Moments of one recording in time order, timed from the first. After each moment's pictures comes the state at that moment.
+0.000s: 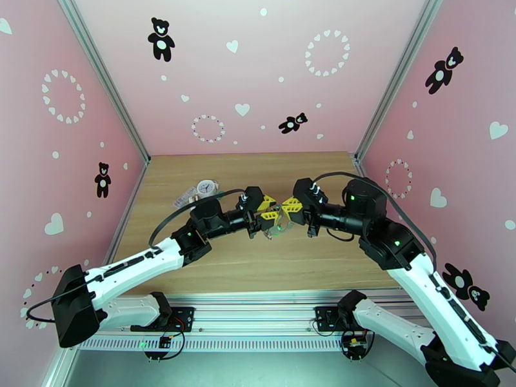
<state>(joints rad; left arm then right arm) -0.89 1.22 0.89 0.39 0.36 0.07 0.57 0.91 1.20 -0.60 -0.58 -0.31</state>
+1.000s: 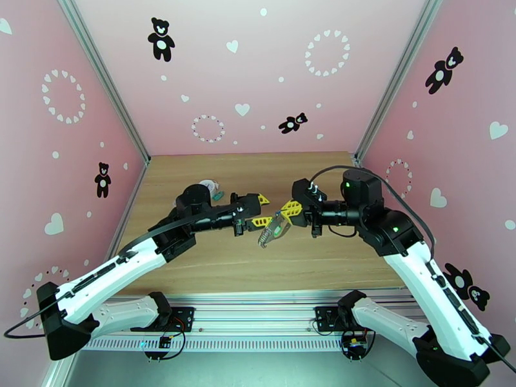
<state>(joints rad) -0.83 1.15 1.10 -0.06 0.53 0.46 0.49 1.00 1.31 -0.77 -0.82 -0.46</state>
